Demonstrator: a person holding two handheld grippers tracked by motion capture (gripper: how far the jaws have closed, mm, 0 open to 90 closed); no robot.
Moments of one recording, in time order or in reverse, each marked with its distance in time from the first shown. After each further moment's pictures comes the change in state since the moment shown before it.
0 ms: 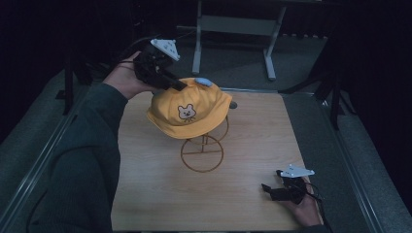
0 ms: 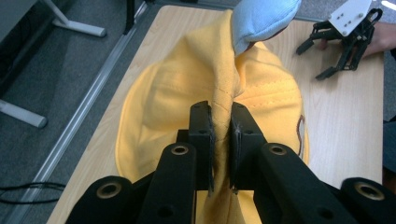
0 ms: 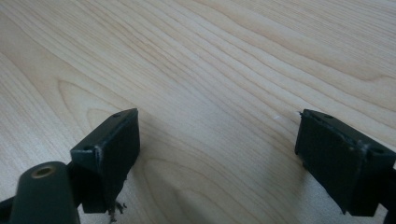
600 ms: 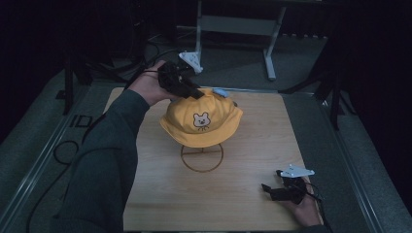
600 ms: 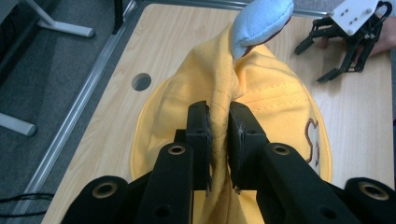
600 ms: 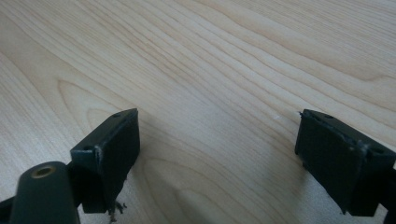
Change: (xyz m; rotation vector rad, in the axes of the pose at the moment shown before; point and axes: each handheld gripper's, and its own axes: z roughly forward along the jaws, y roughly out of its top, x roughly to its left) left arm -0.011 0.018 0.049 0.024 -0.023 0.035; right arm 0.000 0.000 0.000 -0.002 0.000 0.001
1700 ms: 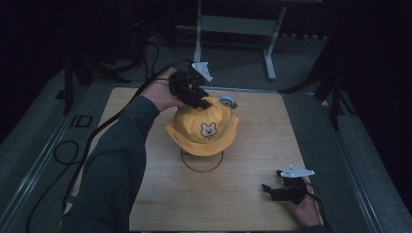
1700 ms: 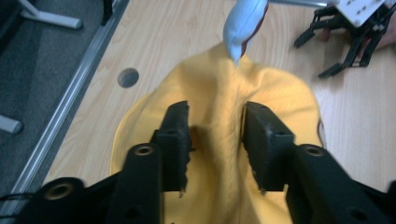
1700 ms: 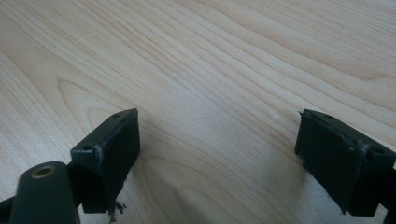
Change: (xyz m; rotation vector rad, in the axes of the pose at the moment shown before) left arm -0.005 0.002 0.032 0.025 -0.028 0.001; right arm 0.000 0.000 0.000 -0.003 0.000 -0.004
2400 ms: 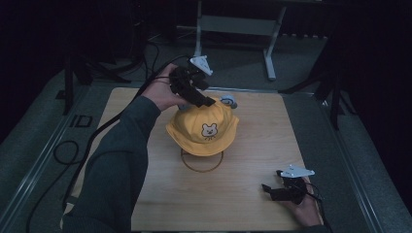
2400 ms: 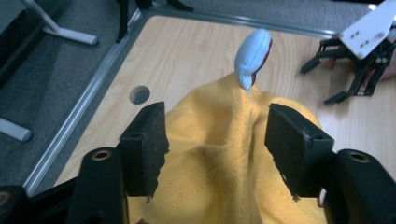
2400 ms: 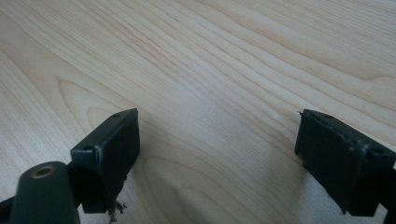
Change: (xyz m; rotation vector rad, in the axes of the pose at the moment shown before) left arm 0.002 0.003 -0.010 -0.080 0.047 -0.047; right arm 0.000 0.000 0.000 0.000 0.000 0.000
